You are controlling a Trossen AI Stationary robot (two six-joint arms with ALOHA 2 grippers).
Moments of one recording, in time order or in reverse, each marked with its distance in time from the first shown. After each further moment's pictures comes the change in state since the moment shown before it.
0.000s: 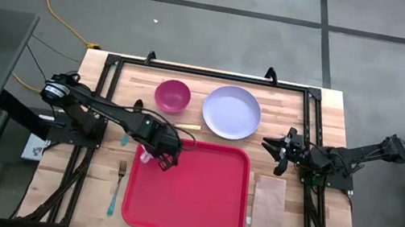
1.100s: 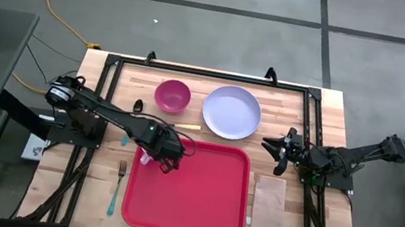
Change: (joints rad) left arm -0.017 0.056 -0.003 0.014 -0.014 -0.028; right arm 0.000 0.008 -0.002 0.003 0.003 0.003
